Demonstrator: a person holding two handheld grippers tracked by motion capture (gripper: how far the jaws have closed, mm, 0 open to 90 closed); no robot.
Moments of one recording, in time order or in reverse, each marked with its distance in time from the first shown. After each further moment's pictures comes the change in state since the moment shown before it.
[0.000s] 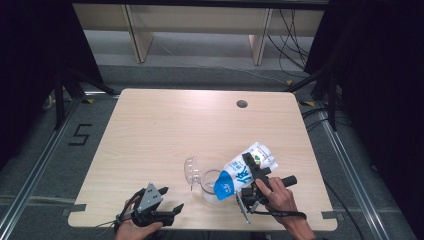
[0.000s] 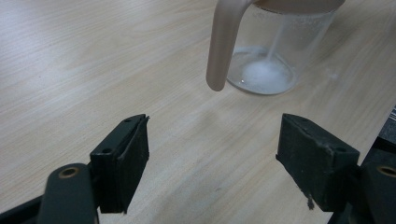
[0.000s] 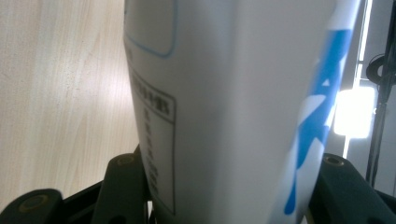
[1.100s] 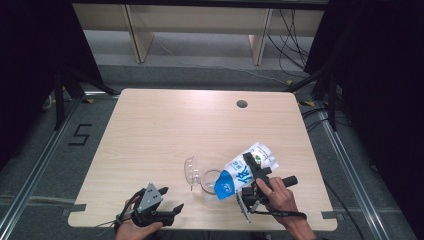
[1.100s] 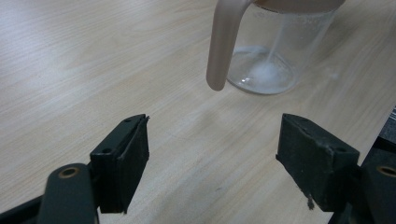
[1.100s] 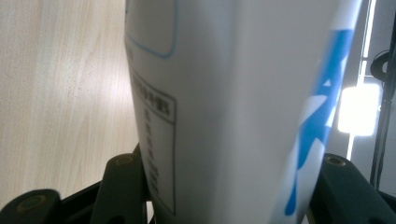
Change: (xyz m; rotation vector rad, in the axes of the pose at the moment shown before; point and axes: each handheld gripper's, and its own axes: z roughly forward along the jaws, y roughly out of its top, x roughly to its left) left arm 0.000 0.000 0.000 0.001 0.000 0.000; right arm -0.002 -0.001 -0.001 0.002 0.013 0.015
